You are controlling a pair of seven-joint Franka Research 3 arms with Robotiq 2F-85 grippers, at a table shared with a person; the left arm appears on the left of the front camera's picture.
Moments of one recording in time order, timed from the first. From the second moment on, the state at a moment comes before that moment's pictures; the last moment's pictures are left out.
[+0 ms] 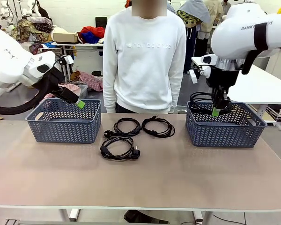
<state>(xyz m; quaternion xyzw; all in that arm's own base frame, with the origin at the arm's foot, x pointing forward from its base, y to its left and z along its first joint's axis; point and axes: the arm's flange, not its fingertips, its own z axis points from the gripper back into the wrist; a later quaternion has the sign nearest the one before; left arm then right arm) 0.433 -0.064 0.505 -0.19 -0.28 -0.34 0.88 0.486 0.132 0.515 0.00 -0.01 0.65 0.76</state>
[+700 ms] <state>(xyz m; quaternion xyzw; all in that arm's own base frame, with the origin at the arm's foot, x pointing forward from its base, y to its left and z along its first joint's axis) 0.433 -0.064 0.505 -0.19 -0.28 -0.34 0.88 0.583 0.074 0.471 -0.01 0.00 0.65 0.76</state>
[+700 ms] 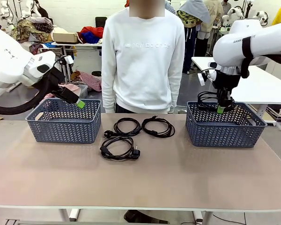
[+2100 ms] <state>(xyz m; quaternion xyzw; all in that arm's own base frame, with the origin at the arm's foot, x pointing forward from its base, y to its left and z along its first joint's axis) 0.433 -0.064 0.505 -0.19 -0.28 -0.34 0.88 0.605 0.073 0.442 0.01 0.03 0.67 0.75</state>
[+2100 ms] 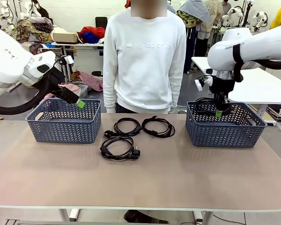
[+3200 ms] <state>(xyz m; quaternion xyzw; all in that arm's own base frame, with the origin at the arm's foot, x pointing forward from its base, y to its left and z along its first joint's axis) 0.433 -0.064 0.505 -0.19 -0.28 -0.34 0.88 0.603 0.070 0.442 0.01 0.04 0.66 0.75</state>
